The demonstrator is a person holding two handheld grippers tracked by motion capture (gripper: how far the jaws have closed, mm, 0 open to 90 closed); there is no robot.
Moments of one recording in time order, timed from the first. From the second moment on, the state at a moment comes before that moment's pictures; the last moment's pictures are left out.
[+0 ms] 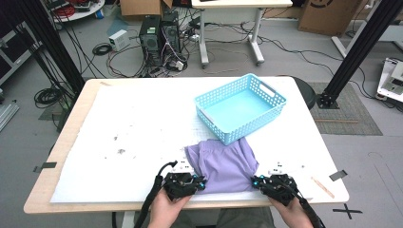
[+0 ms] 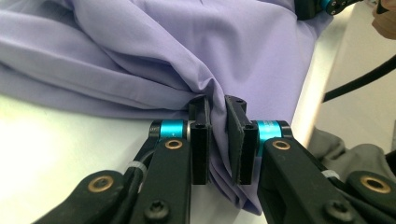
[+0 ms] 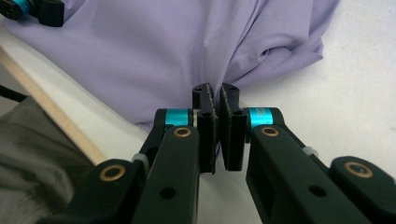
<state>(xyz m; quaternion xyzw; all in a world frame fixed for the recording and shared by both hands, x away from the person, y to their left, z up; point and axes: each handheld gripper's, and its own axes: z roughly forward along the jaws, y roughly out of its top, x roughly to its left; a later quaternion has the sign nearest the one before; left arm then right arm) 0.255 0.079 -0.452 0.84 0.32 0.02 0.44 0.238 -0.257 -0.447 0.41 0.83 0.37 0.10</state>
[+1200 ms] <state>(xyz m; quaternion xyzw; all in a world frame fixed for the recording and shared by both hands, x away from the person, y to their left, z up) 0.274 0.125 -0.428 0.79 0.35 0.14 0.47 0.350 -0.164 -0.411 0.36 0.82 0.42 0.16</state>
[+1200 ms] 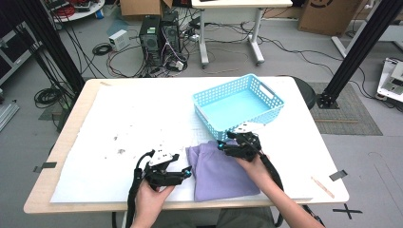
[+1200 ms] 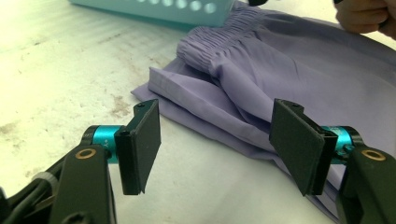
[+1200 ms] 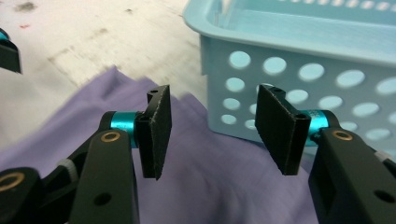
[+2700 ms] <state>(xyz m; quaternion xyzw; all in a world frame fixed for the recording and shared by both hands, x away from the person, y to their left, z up) 0.404 0.089 -0.435 0.78 0.35 0.15 0.49 0.420 -0.327 -0.432 0.43 0.76 0.44 0.21</state>
